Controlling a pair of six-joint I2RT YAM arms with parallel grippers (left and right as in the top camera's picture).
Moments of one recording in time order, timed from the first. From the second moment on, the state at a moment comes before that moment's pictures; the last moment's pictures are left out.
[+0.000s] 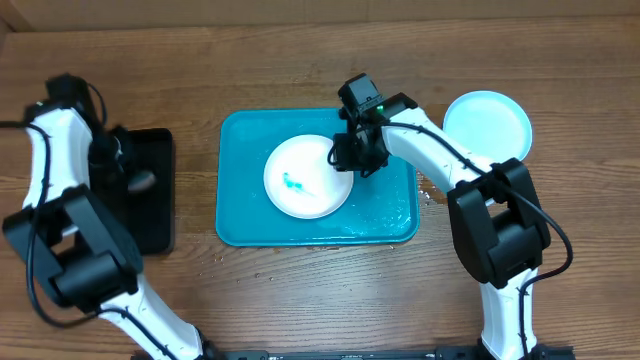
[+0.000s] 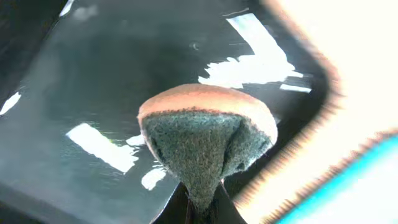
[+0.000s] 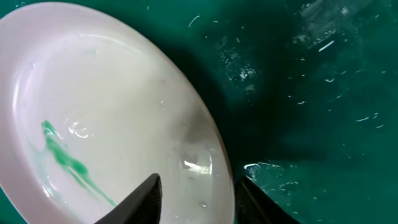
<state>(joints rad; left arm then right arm) 0.43 2.00 1.68 -1.10 0.09 -0.37 0.51 2.15 1.63 -0.81 -0.24 0.41</state>
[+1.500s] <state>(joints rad) -0.35 1.93 1.20 -0.53 0.16 -0.54 0.53 2.20 1.63 -0.79 -0.24 0.44</state>
